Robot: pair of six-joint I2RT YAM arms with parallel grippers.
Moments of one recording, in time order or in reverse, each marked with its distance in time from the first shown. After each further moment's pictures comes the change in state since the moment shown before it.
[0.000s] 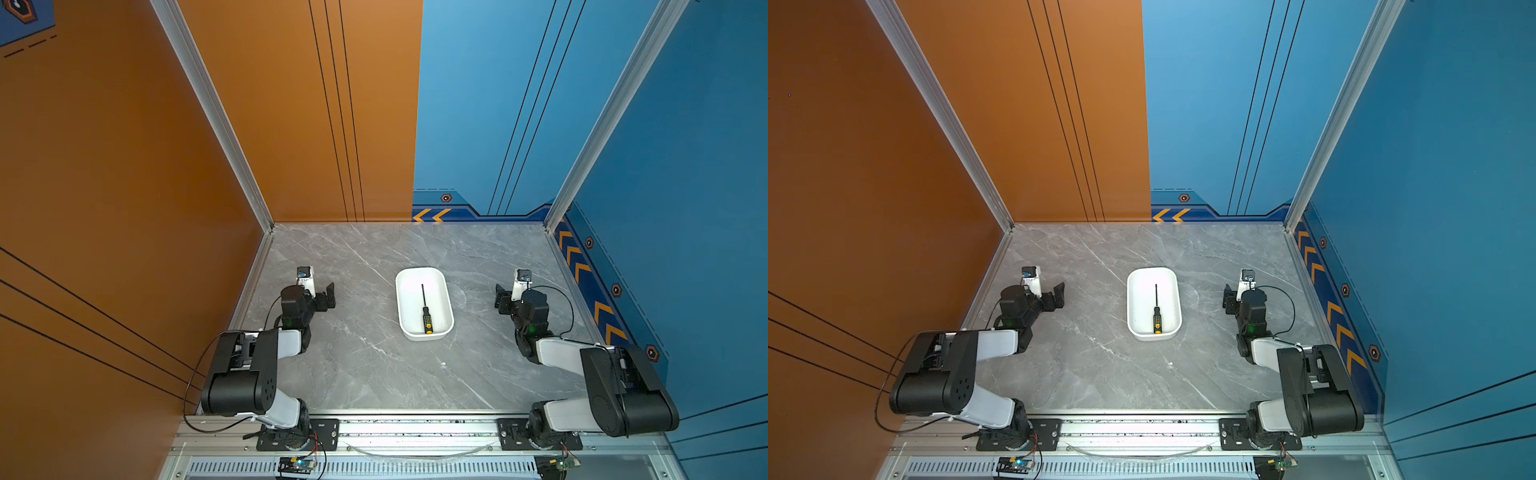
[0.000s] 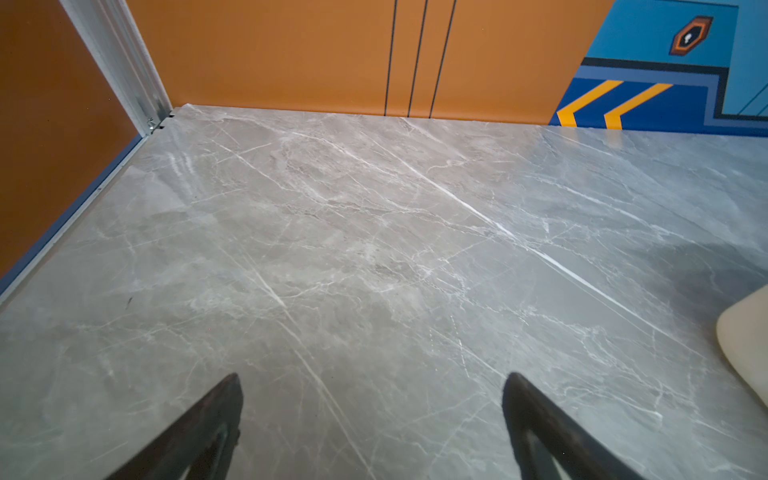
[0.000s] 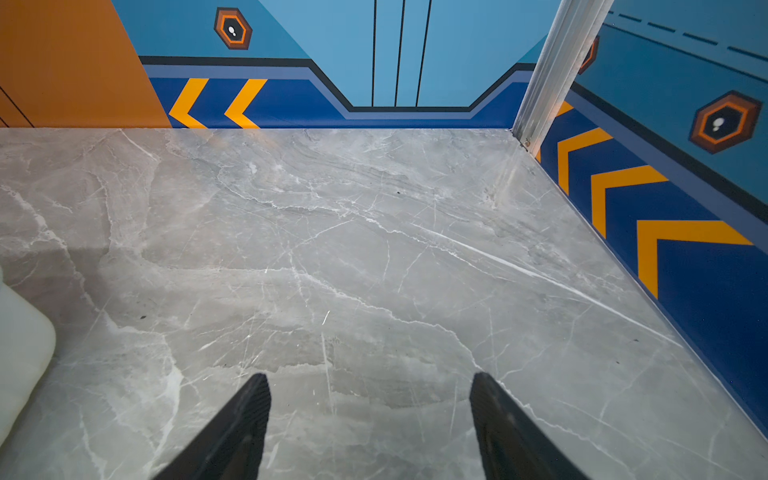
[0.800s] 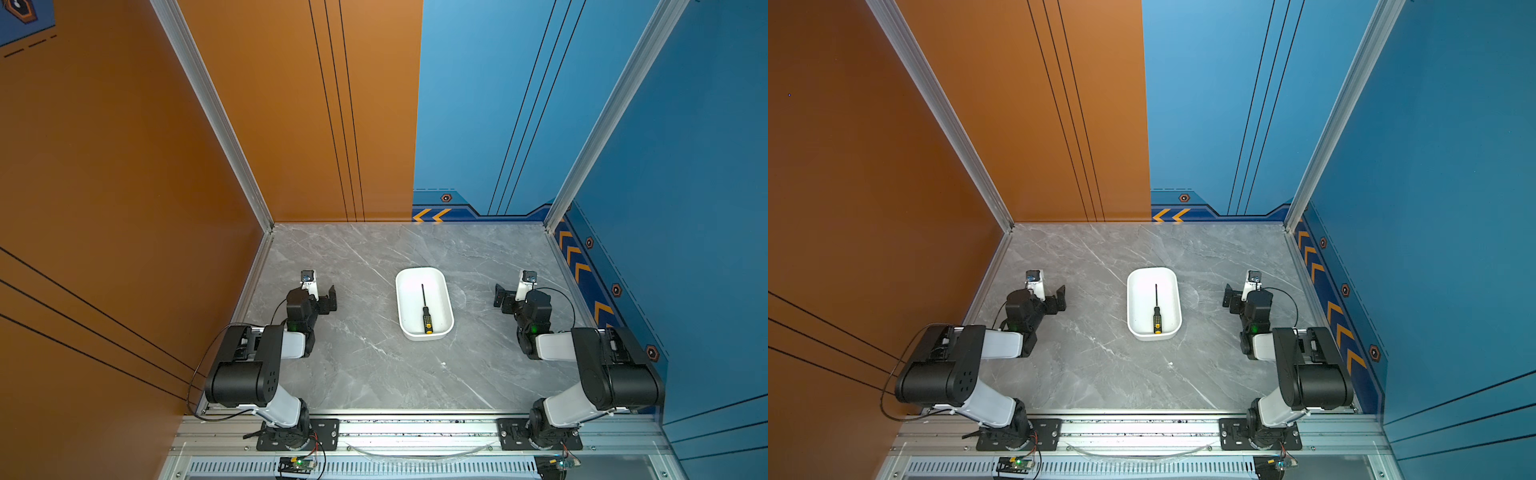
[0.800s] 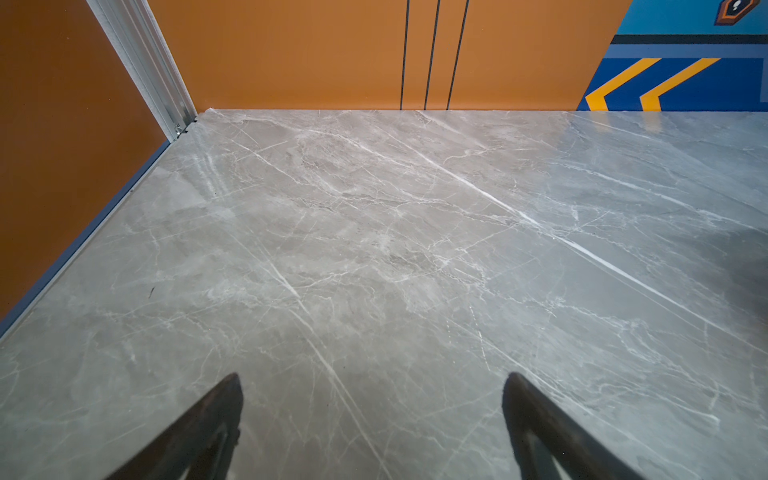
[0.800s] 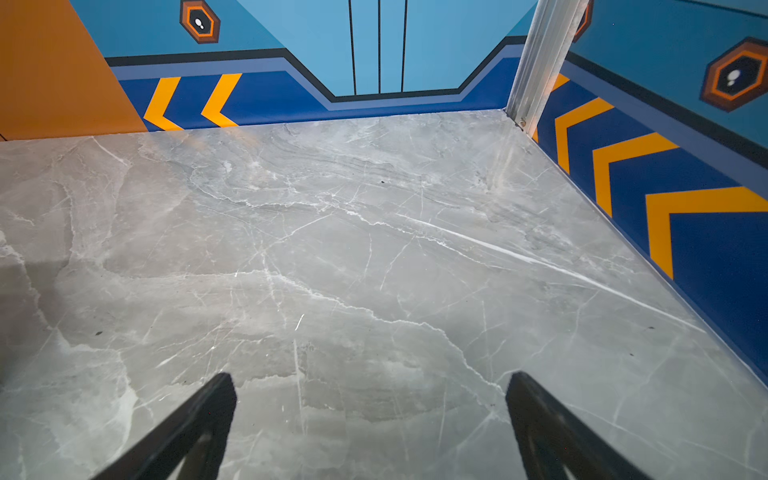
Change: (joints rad) left arm -0.019 0.029 -0.029 0.075 -0.094 0.018; right arm -0.076 0.119 0.001 0.109 -0.065 0.034
